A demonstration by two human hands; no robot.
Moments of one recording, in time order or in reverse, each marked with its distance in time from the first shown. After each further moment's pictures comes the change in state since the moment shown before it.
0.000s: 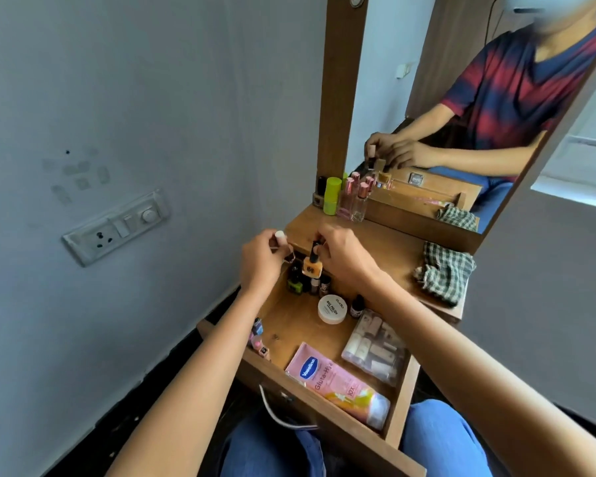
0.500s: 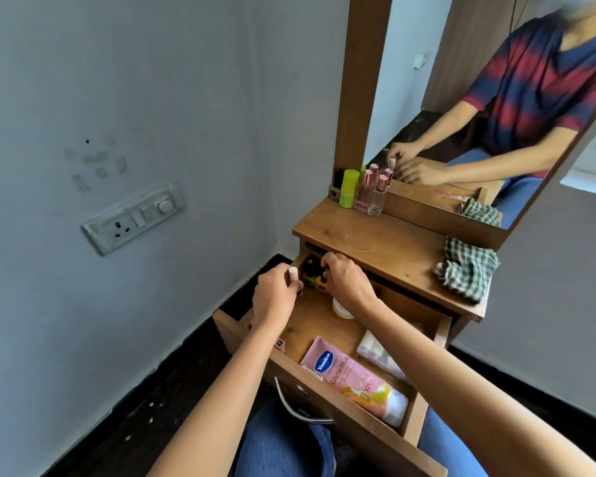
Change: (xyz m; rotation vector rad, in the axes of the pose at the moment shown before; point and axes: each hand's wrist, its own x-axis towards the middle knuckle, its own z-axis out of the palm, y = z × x) left_hand -0.053 -0.037 0.008 0.200 -0.071 -0.091; right_hand -0.021 0.024 0.078 -0.167 -0.067 0.101
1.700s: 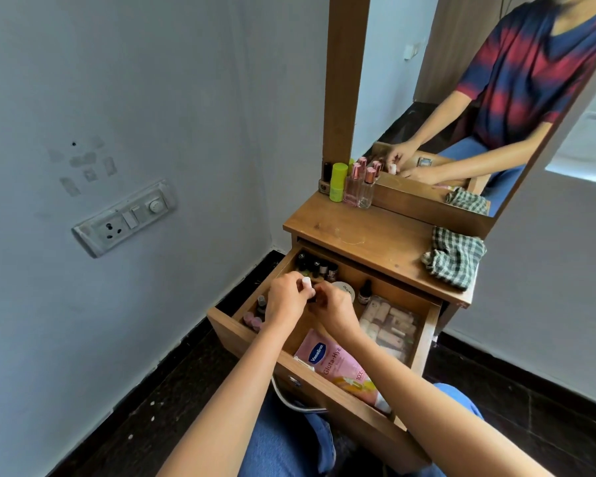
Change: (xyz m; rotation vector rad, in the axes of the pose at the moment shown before) left_hand -0.015 0.017 0.022 -0.020 -0.185 0.008; right_hand -0.054 0.004 0.048 0.496 0.053 0.147
